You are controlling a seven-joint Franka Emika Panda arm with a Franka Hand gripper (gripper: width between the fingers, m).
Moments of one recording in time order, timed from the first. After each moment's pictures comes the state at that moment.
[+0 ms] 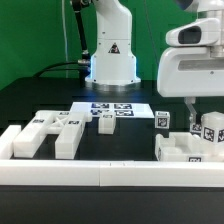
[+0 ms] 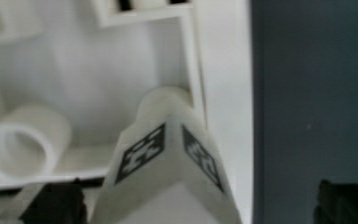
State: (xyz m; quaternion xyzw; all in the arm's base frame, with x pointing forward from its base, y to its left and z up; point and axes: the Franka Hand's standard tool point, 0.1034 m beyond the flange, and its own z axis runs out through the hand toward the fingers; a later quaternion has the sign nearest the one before) arm 0.608 0.136 0.075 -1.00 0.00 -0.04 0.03
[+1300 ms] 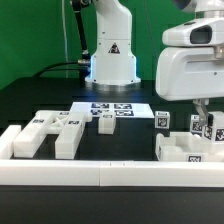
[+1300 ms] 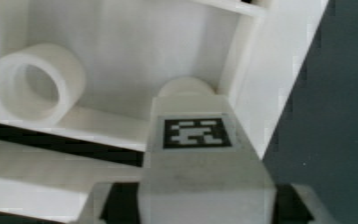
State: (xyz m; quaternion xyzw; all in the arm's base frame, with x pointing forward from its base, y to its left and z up) arm 0.609 0.131 0.074 -0.99 -0.10 -0.05 0.01
